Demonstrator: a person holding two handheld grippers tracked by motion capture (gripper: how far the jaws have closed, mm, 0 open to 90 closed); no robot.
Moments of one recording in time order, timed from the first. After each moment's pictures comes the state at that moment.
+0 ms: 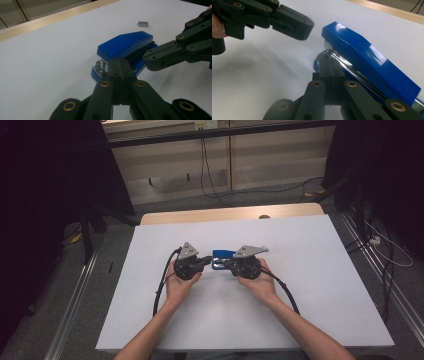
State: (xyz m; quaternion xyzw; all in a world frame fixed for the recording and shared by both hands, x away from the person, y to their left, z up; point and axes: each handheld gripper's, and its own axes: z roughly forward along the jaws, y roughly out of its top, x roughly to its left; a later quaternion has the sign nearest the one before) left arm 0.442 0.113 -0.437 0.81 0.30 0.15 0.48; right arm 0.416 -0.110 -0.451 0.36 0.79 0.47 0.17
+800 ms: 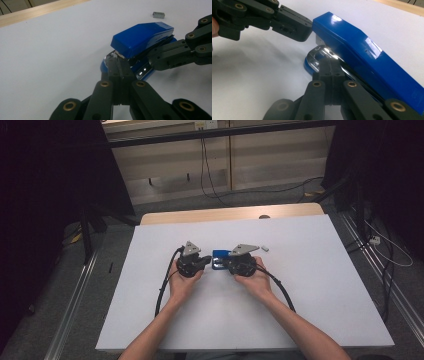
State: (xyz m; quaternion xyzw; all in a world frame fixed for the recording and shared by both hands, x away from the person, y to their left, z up) left arm 0.456 0.107 -0.449 0.82 0.33 0.16 0.45; right arm 0.429 -0.102 -0.460 0.37 0.80 0.44 0.19
